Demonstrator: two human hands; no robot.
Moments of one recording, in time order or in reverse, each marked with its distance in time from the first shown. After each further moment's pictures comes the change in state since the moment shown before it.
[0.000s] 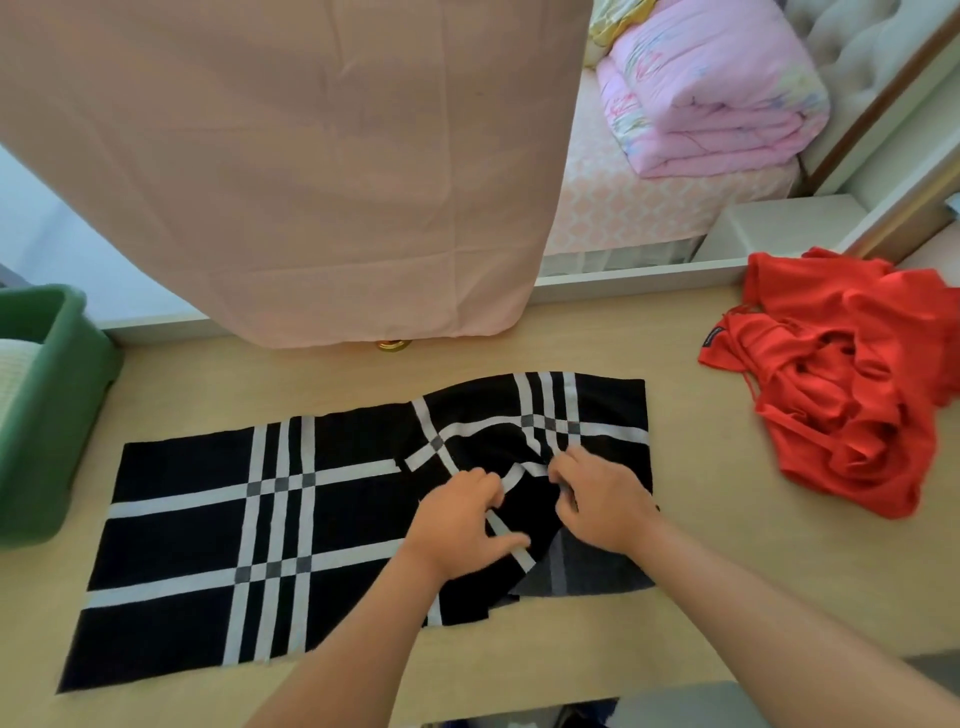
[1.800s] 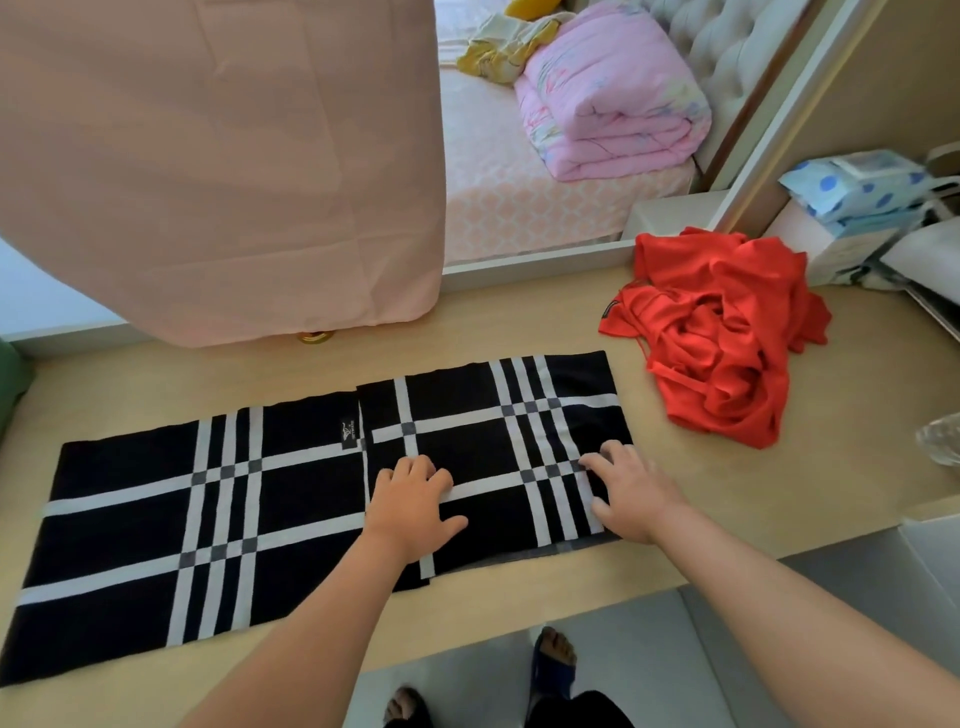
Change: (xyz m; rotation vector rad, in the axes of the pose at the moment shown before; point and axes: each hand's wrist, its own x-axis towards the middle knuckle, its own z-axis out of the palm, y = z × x) left_hand -0.007 0.049 0.038 0.315 -0.066 -0.084; right_hand -0.125 0.078 -0.038 -0.245 -0.326 0.414
